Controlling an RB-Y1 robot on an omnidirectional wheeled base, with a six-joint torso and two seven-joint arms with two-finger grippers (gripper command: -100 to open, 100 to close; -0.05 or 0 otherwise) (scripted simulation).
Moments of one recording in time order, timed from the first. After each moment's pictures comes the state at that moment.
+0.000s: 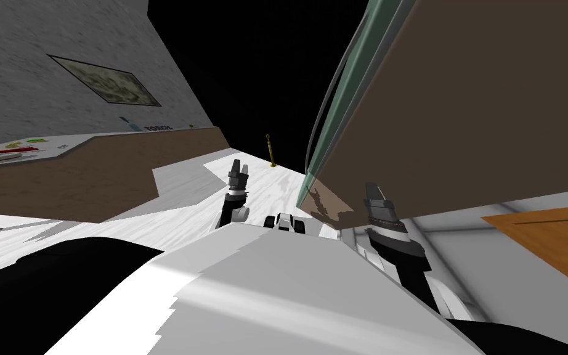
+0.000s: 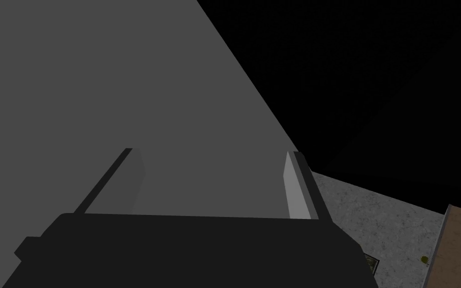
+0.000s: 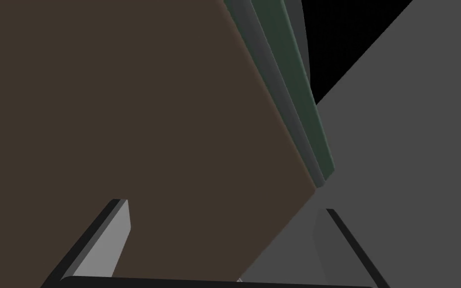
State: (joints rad) left arm 0.49 0.05 0.00 -2.25 -0.09 -0.50 -0.05; right arm 0.81 -0.22 -0.30 -2.42 0.15 -0.45 0.29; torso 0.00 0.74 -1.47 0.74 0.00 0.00
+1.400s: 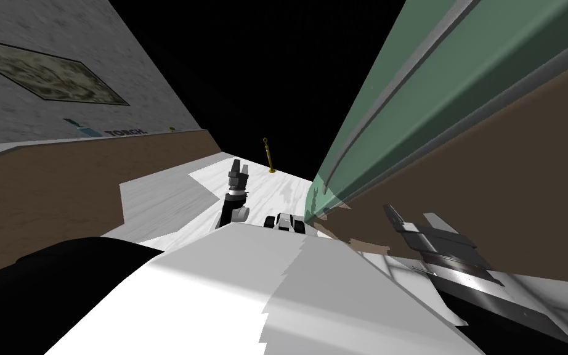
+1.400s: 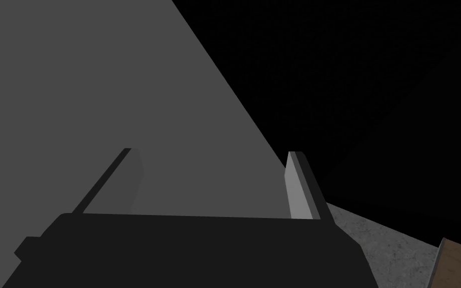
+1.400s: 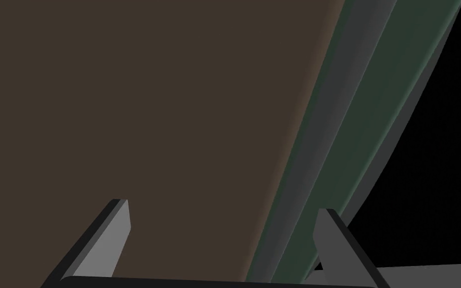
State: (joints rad) left arm 0.49 0.05 0.00 -2.25 -0.09 -0.50 -0.05; right arm 1.12 -0.30 -0.60 -2.41 0.20 -0.34 0.63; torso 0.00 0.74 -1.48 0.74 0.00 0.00
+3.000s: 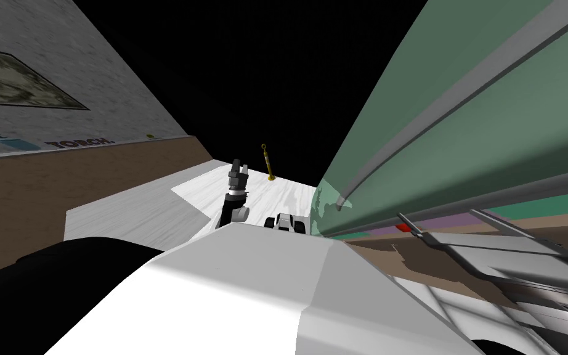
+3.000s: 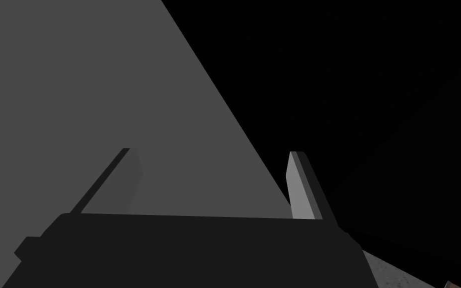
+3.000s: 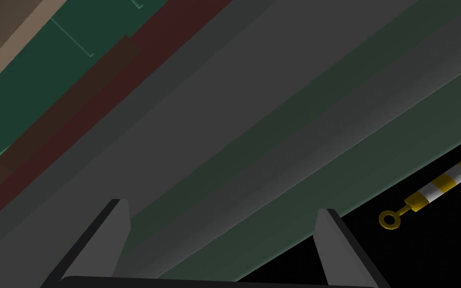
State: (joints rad) left arm 0.48 0.05 0.00 -2.25 -0.09 -0.50 -0.05; right arm 1.45 -0.45 -0.89 -2.58 0.24 -0.24 0.95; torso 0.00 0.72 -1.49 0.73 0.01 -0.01
